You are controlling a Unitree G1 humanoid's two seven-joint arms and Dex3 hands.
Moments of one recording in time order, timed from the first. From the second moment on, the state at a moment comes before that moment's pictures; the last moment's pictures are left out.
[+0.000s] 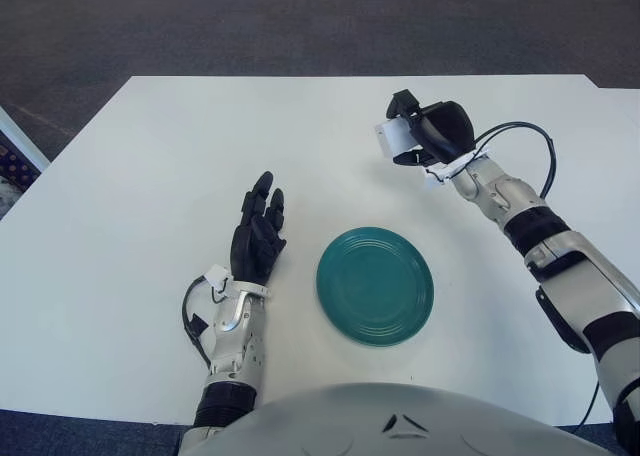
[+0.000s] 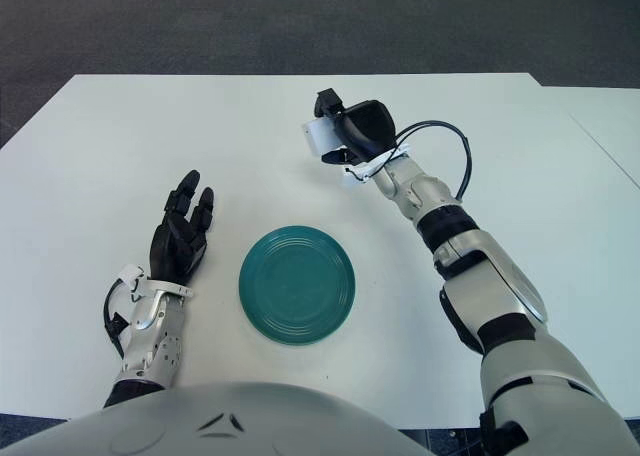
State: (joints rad) left arm 0.15 -0.11 0.00 0.20 -0.38 -0.45 -0.27; right arm -0.70 -0.49 0.56 0.58 -0.84 -0.38 -0.53
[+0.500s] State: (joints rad) left arm 0.16 -0.11 0.00 0.22 -0.38 -0.45 -0.30; right arm -0.35 -0.53 0.58 0.00 -0.92 -0.44 -0.35
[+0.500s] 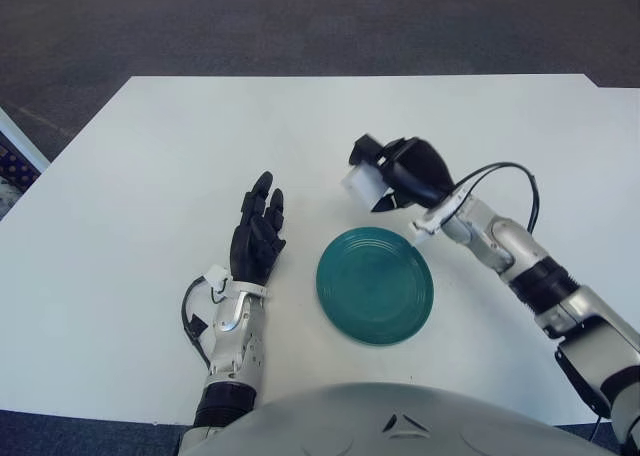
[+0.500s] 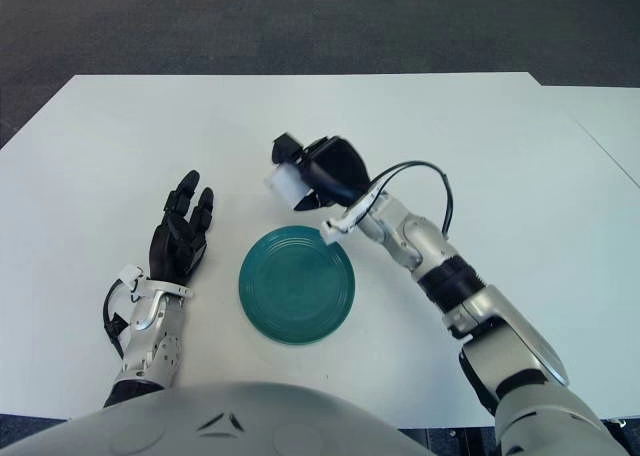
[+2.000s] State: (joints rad) left arm 0.21 -0.12 0.00 0.16 -0.38 -0.39 -0.32; right arm -0.17 -0.58 0.59 -0.06 -1.00 -0.64 -0.07
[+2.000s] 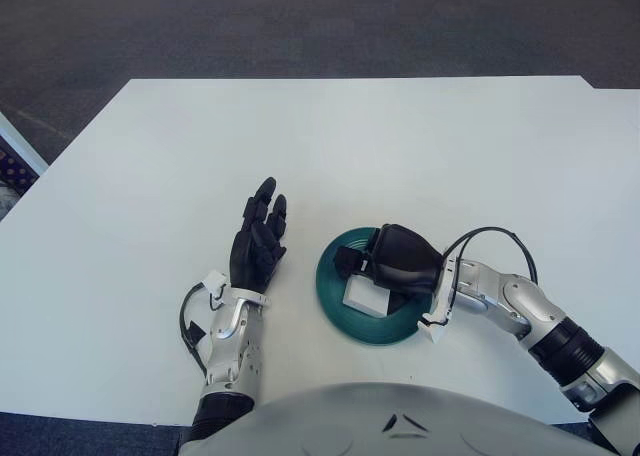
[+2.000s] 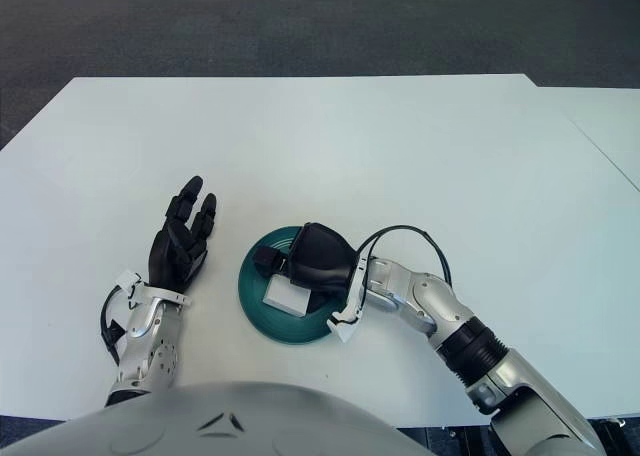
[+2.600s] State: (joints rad) left arm 0.22 -0.12 0.00 0.13 -0.37 -0.34 -0.31; right arm -0.15 -0.57 0.57 -0.04 -0.91 -0.65 0.03
